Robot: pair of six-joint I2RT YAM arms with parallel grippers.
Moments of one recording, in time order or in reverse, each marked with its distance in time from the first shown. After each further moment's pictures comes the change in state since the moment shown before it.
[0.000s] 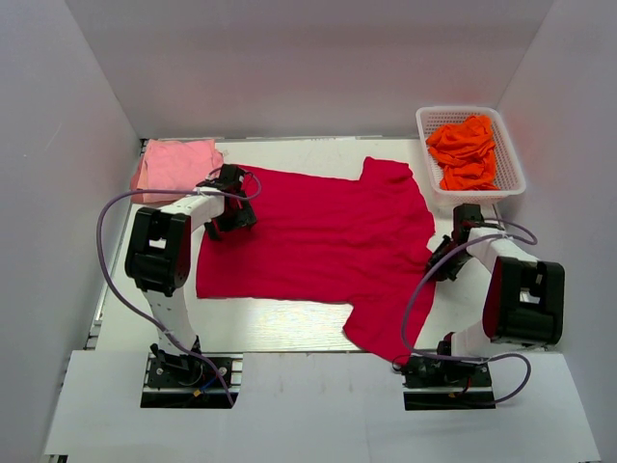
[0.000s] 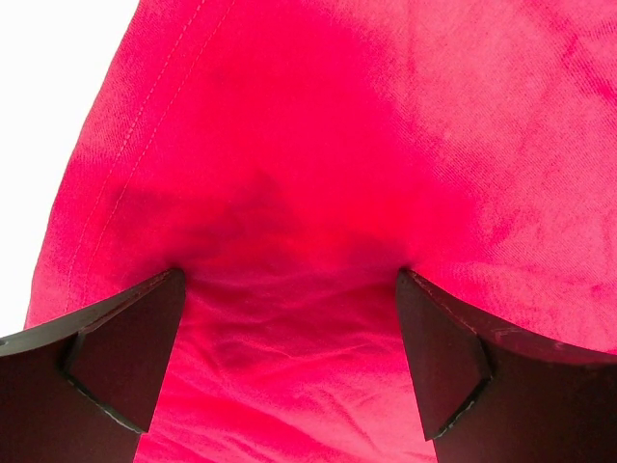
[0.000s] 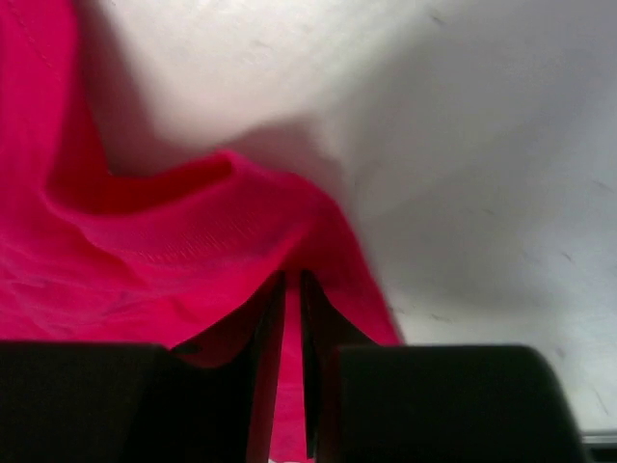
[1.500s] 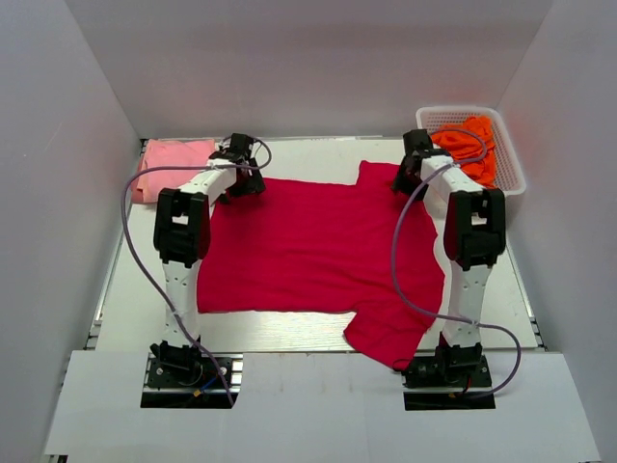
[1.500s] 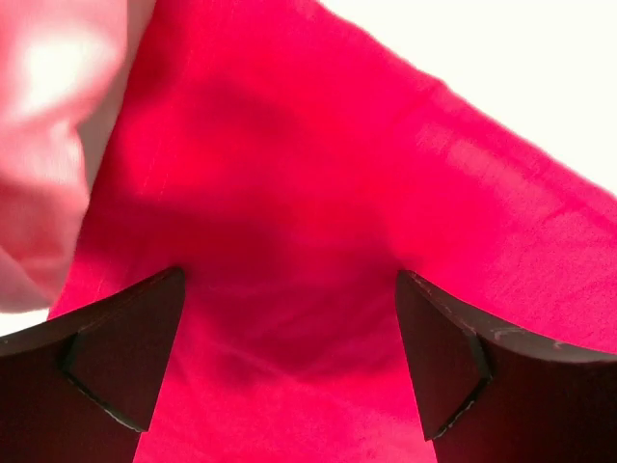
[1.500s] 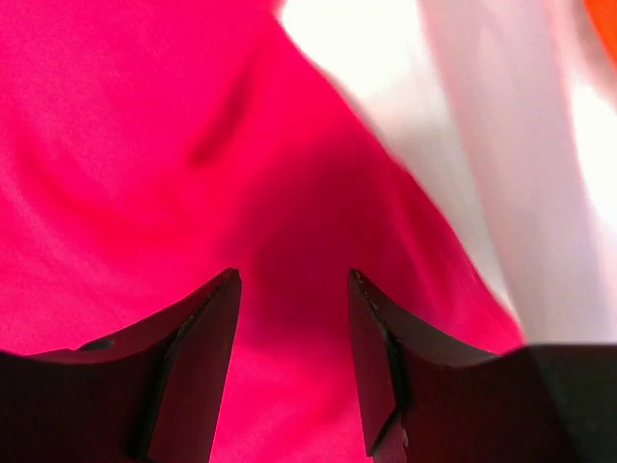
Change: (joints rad) left arm 0.007 0.344 0.530 -0.063 -0.019 0.094; right arm 0.248 0.657 0.890 0.032 0.286 -0.060
